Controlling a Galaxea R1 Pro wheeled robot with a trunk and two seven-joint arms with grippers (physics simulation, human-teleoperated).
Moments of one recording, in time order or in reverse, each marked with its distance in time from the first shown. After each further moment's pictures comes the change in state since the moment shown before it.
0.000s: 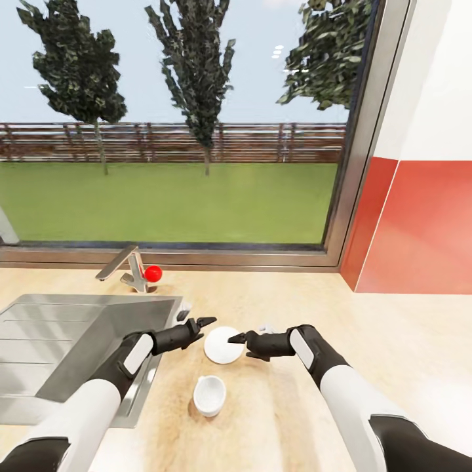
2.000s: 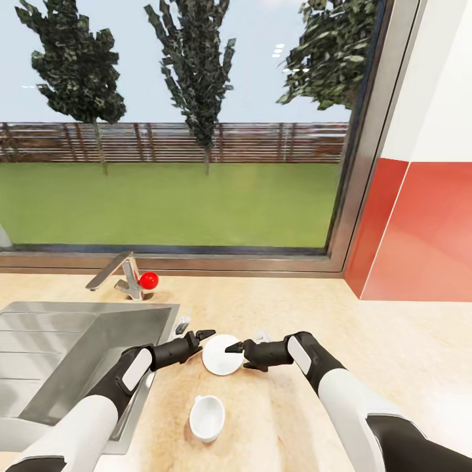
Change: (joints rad) left arm 0.065 -0.001 0.001 0.001 -0.001 -0.042 0.005; right arm 0.000 0.008 -0.001 0.075 -0.002 0.000 0.000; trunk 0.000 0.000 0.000
